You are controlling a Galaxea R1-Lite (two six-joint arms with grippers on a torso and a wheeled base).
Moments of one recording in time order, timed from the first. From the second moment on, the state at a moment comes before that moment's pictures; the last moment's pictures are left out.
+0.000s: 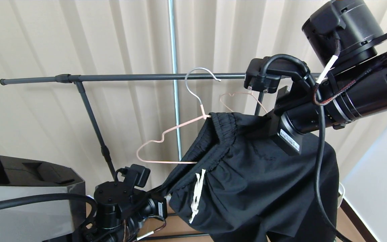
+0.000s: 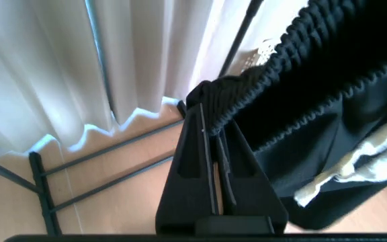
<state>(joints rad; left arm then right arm) -0.60 2.14 -0.26 -1.57 0.11 -0.19 0.66 1.73 -1.73 0.78 0.02 -0.46</state>
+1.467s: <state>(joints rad) -0.40 2.05 -0.29 -1.57 0.07 -0.15 0.43 1.51 -0.92 0.16 0.19 -0.53</state>
